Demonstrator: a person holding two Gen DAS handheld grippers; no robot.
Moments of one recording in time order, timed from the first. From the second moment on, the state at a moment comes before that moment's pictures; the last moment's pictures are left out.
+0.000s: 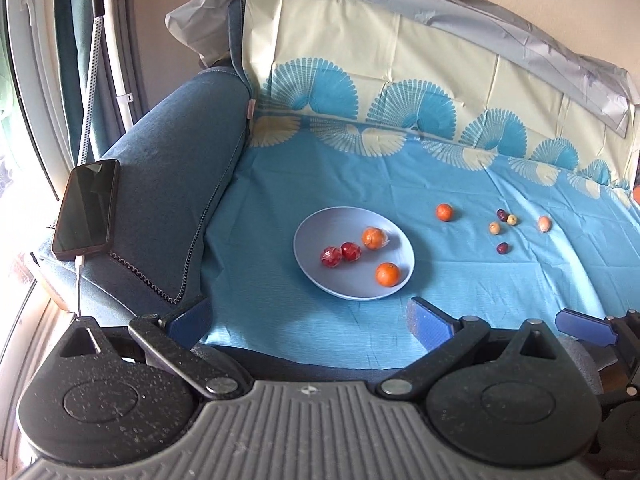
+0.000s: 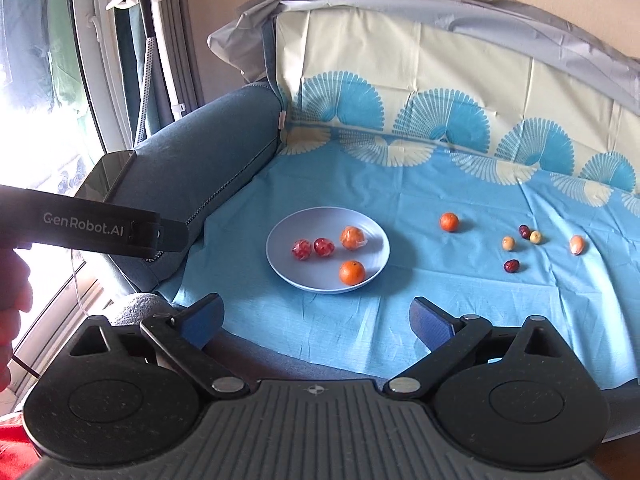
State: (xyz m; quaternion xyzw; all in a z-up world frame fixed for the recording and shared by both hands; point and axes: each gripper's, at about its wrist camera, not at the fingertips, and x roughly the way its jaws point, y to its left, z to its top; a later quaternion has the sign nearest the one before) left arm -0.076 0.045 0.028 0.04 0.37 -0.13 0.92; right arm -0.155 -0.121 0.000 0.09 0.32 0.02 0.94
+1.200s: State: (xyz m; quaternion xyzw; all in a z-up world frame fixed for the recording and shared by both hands) left arm -0.024 -0.026 0.005 0.10 0.42 -0.15 0.89; right arm -0.134 -0.231 -0.035 0.17 0.30 -0.10 0.93
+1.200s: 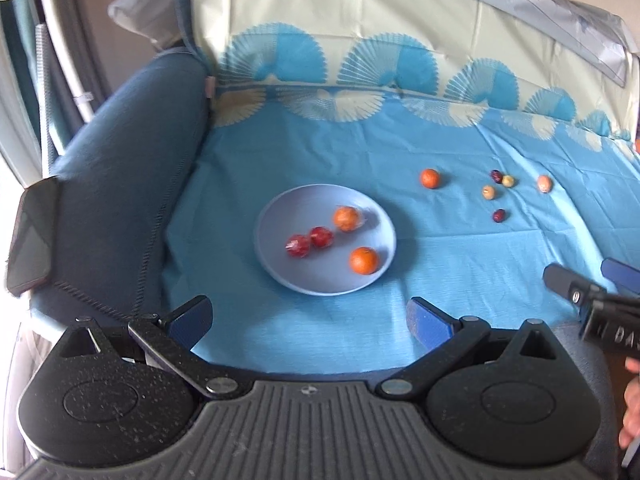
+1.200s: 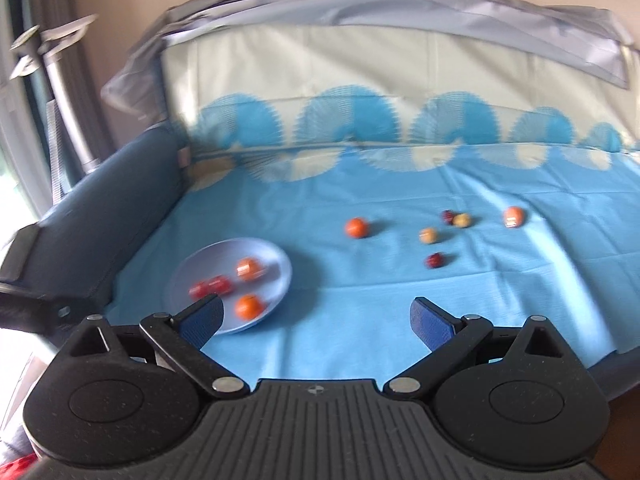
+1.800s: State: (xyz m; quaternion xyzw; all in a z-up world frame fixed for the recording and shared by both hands) left arm 0.087 -0.294 -0.117 0.20 0.42 -0.33 0.82; right arm 0.017 -0.457 -0.178 0.15 0.37 -0.13 0.91
